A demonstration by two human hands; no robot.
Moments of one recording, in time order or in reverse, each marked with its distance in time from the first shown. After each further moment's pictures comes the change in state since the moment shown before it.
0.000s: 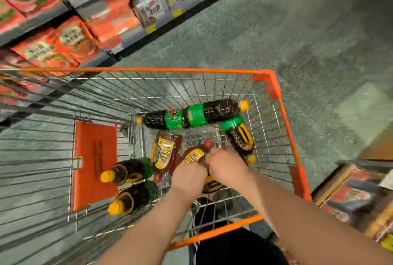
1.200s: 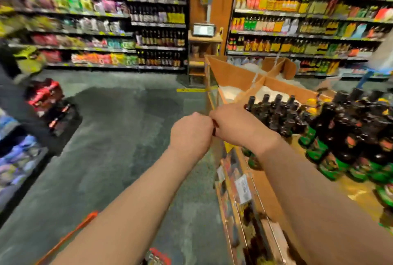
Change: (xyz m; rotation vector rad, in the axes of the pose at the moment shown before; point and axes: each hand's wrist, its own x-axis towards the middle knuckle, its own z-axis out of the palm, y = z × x) left_hand -0.199 0.446 -0.320 0.309 0.858 0.885; right_hand -0.548 0.134 -0.218 -0.135 0.718 1.012
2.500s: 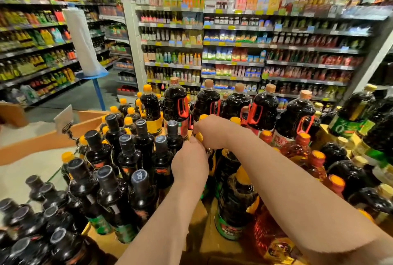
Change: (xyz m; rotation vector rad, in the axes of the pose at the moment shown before) left_hand 0.159 0.495 0.077 -0.594 -0.198 0.925; right_hand -0.262 0.385 0.005 0.045 -0.316 1.277
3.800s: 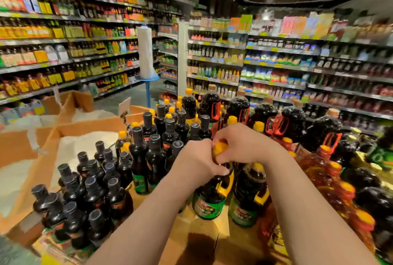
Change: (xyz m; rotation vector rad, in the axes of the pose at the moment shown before) left_hand -0.102 -0.025 -0.094 -0.204 -0.150 0.070; right_hand -0.103 -0.049 -0.014 0.338 0.093 -0.200
